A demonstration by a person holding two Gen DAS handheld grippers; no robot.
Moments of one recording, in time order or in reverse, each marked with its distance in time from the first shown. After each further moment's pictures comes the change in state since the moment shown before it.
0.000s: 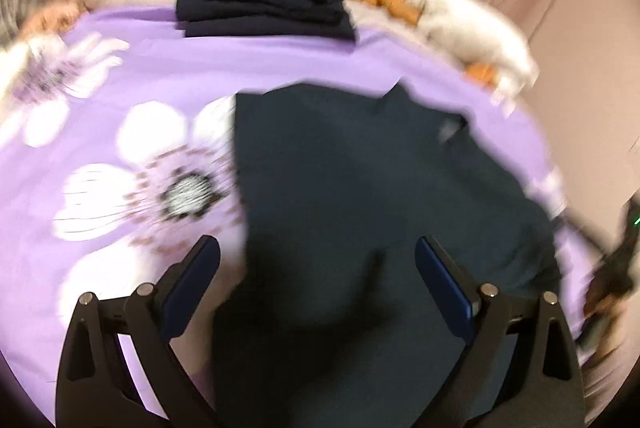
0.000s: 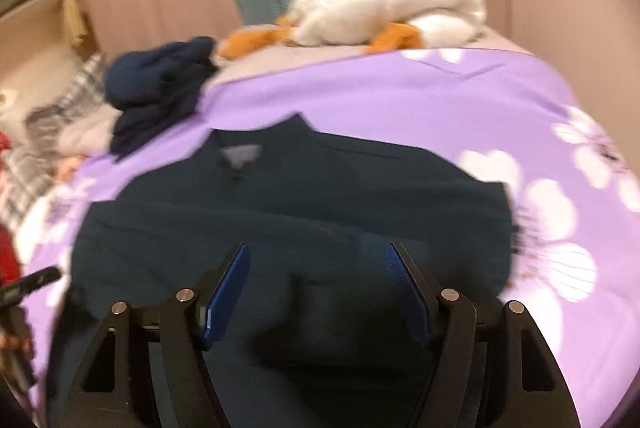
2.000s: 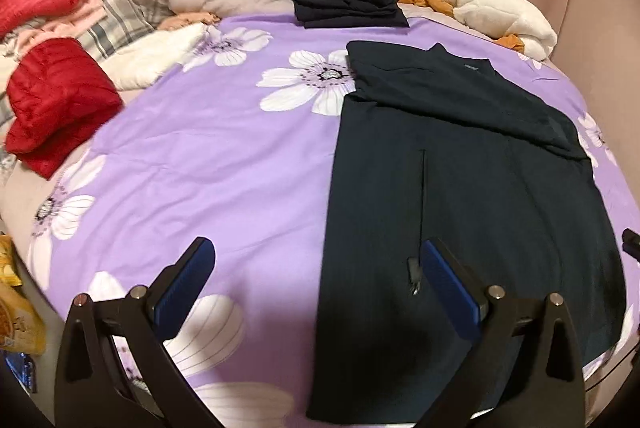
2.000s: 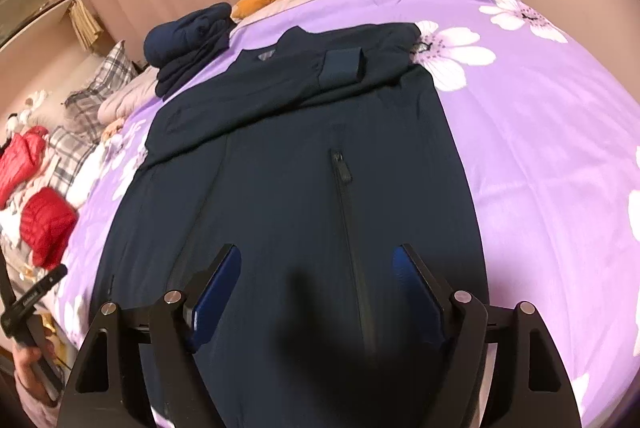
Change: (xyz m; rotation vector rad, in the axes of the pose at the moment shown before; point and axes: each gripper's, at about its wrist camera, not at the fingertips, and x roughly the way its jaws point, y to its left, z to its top) left arm -0.204 -0.038 -0.219 0.090 -0.074 0.426; right arm -0.193 -0.029 -0.183 0.141 0.137 0.066
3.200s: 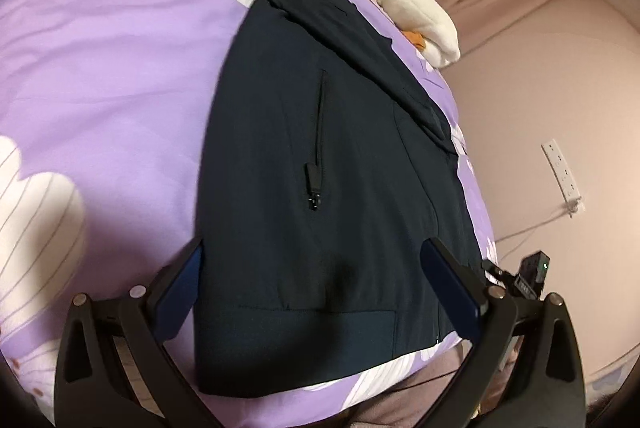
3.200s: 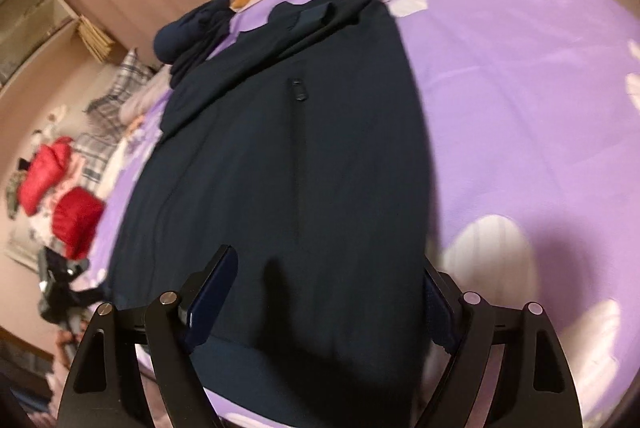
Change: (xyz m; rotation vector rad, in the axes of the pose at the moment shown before) left arm 0.048 0.020 -0.051 -0.273 0.221 -0.676; right arm 0.006 -0.053 -0.053 0.125 0.048 0.189
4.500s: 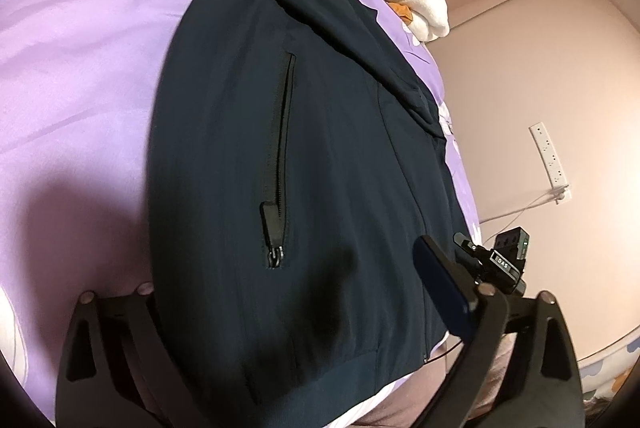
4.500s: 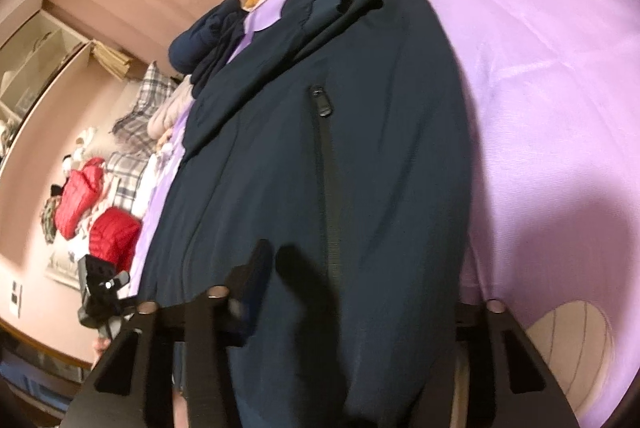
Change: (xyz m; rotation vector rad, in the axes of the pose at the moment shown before) left arm 0.040 -0.005 0.028 0.011 0.112 -0.066; right arm 0.025 -0.002 0.012 0.067 0.035 0.092
